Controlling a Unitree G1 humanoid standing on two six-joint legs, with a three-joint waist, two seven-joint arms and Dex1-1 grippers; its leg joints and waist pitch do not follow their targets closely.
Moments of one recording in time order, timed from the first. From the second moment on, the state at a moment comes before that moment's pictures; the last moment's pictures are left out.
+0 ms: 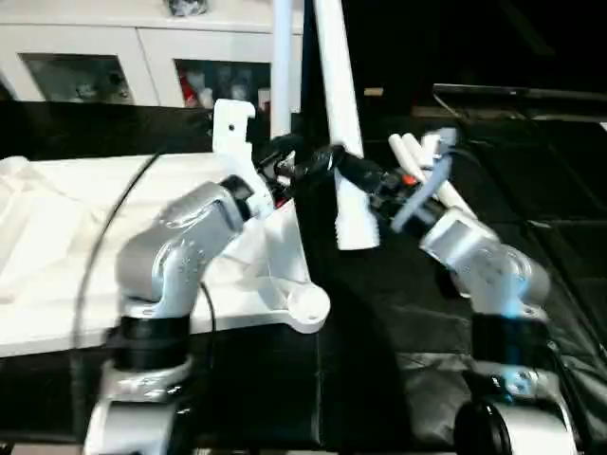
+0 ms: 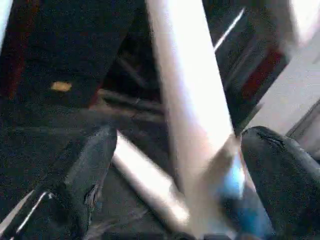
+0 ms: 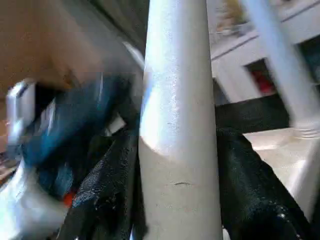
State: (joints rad) left arm -0.71 -0.02 0.20 -0.01 -0.59 0.76 -0.35; right arm -0.56 -0.03 -0.27 0.07 0.66 0.78 0.68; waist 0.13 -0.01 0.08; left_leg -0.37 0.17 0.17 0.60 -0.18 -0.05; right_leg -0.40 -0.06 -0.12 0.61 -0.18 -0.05
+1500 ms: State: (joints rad) left arm -0.75 -0.13 0.22 -0.01 -0.55 0.66 0.08; right arm -0.53 -0.07 0.13 0.08 0.15 0.29 0.47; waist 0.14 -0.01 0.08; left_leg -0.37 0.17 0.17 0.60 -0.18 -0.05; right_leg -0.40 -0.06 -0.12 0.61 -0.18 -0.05
